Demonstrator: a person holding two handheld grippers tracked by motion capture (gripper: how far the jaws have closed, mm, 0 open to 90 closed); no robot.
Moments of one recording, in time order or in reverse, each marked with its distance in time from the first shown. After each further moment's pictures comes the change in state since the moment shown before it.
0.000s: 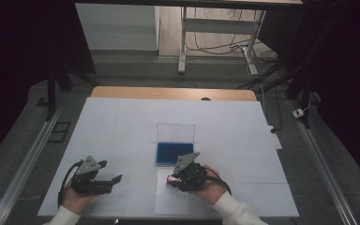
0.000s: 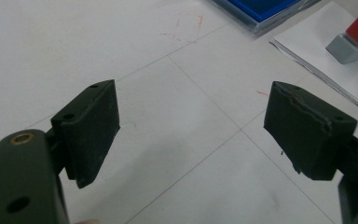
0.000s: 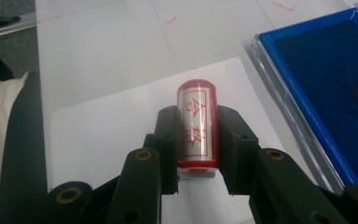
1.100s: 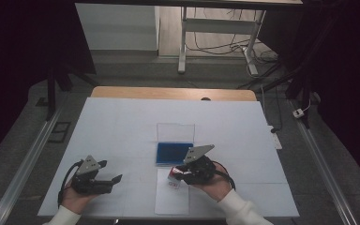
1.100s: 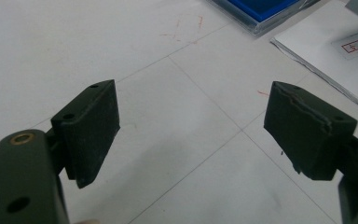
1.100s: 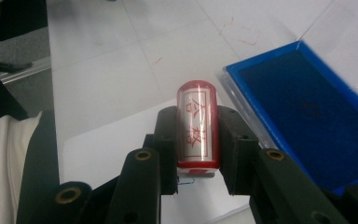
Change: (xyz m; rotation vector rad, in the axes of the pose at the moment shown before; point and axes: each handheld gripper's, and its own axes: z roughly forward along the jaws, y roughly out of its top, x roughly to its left) left arm 0.001 0.000 0.000 -0.001 0.002 0.004; right arm -0.013 -0.001 -0.028 -0.142 0.002 0.101
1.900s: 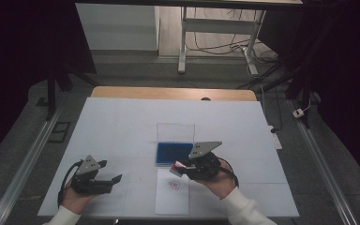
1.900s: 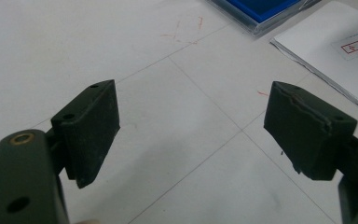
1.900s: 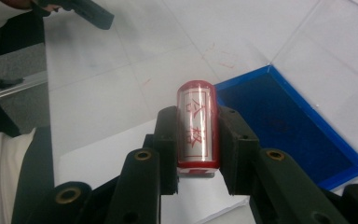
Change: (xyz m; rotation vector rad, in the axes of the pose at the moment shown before) left arm 0.000 0.000 -0.001 -0.002 -0.003 0.000; right arm -0.004 0.008 -0.019 -0.070 -0.041 -0.005
